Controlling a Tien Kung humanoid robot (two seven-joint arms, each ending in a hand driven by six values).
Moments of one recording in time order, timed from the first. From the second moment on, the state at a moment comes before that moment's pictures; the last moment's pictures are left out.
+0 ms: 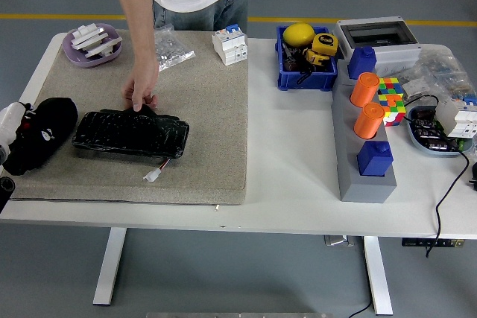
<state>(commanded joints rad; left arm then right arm) -0.39 0.40 -1.31 -0.86 1.93 0.10 0.17 0.11 -0.44 0.41 0.38 -0.27 -0.03 -0.17</state>
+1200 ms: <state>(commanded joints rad) -0.28 0.36 -1.30 -1.21 2.12 0.06 0.32 0.11 -0.45 0.35 0.36 -0.22 -0.03 -0.17</state>
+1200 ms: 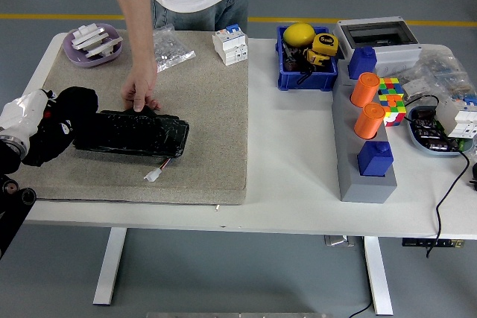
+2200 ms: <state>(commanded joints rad) -0.31 0.33 -1.11 -1.33 2.14 0.09 0.39 0.12 -0.45 0.35 0.37 -0.22 -0.03 -0.17</state>
